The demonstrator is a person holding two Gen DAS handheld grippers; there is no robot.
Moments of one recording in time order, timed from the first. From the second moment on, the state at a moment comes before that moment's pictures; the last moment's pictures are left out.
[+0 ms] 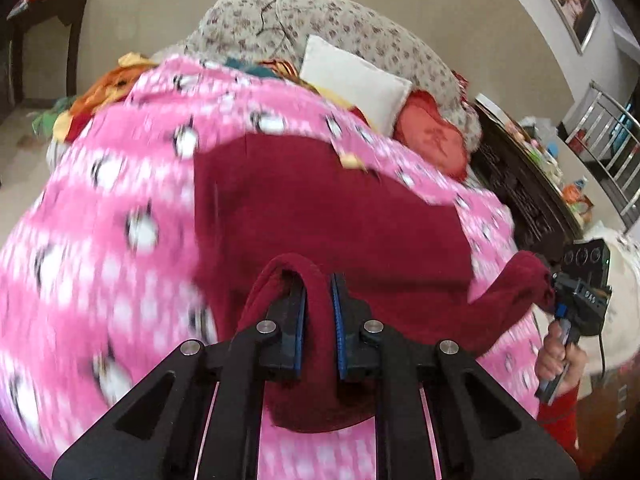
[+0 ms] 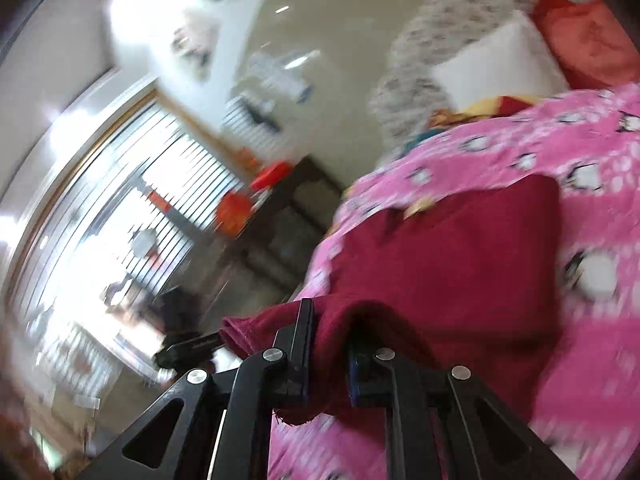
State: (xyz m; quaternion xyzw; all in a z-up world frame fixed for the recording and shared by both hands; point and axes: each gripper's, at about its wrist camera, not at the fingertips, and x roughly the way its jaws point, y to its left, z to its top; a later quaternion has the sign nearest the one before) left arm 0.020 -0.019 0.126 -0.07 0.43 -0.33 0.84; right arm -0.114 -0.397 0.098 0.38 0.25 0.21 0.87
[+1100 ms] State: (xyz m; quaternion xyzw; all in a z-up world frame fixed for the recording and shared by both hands) left arm 0.120 -0.078 0.087 -0.05 0.43 -0.22 0.87; right arm 0.025 -0.388 0.067 0.15 0.37 -0.03 0.92
